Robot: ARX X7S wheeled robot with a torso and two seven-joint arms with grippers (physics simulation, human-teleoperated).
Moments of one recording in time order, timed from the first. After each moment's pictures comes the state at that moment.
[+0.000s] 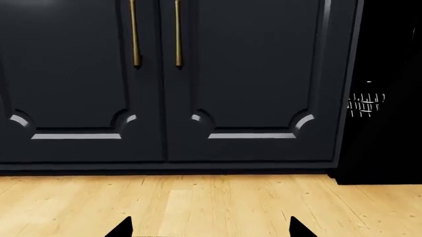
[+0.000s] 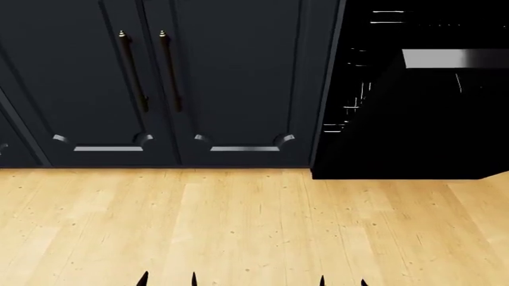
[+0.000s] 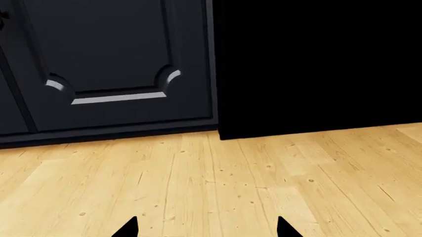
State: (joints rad) left arm -0.02 -0.01 -0.03 -0.97 -0.04 1.05 0.08; right arm -0.02 0.13 -0.29 0.78 0.29 -0.76 0.16
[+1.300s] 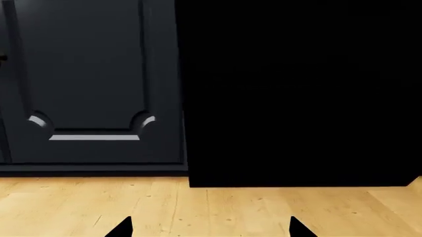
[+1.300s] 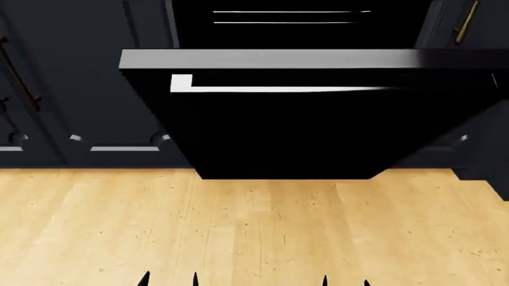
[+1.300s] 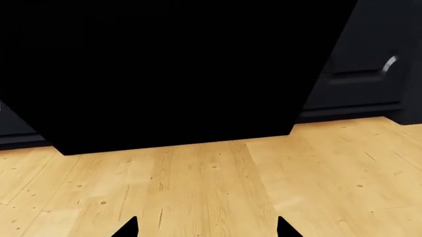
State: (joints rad) left arm -0.01 -0.01 -0.03 -0.96 -0.05 1.05 0.10; right arm -0.02 0.14 -0.31 0.78 0.30 -0.77 0.18
